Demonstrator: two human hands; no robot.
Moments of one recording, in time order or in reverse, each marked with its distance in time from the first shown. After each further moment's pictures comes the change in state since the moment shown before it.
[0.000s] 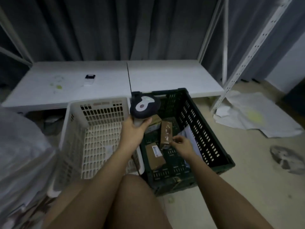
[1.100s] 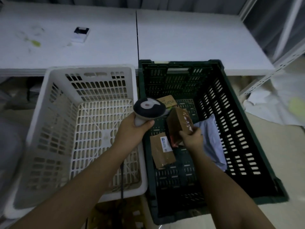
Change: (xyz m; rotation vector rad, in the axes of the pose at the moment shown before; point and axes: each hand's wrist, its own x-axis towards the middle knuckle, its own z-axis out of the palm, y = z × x) left_hand 0.103 -0.151 0.002 0.120 -0.065 -0.284; right_hand 0.166 0.092 0.079 -0.036 0.185 0.284
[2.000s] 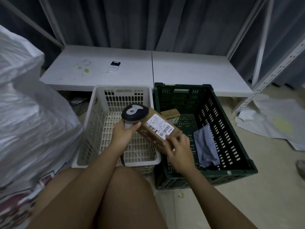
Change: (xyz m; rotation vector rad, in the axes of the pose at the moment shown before) left_hand -0.129 0.031 -0.085 -0.134 0.270 0.054; right_hand -0.228 -0.031 -0.044 -0.343 0.027 -0.895
